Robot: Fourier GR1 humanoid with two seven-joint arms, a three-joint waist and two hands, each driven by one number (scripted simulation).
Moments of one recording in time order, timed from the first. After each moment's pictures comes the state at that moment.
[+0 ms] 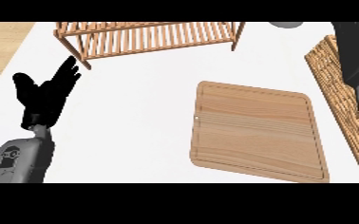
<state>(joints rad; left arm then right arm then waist) -0.25 0.26 0.14 -1.38 0.05 -0.05 0.23 -1.35 -0.37 -0.59 -0.52 1.92 -0.52 1.16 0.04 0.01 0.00</state>
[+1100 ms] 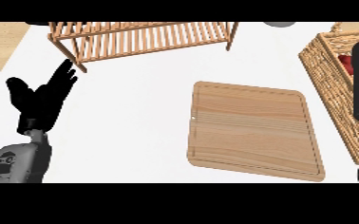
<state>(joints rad) -0.22 0.26 0.15 -1.41 0.06 -0.05 0.23 -1.03 -0.38 -0.75 -0.71 1.85 -0.69 1.08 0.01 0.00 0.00</state>
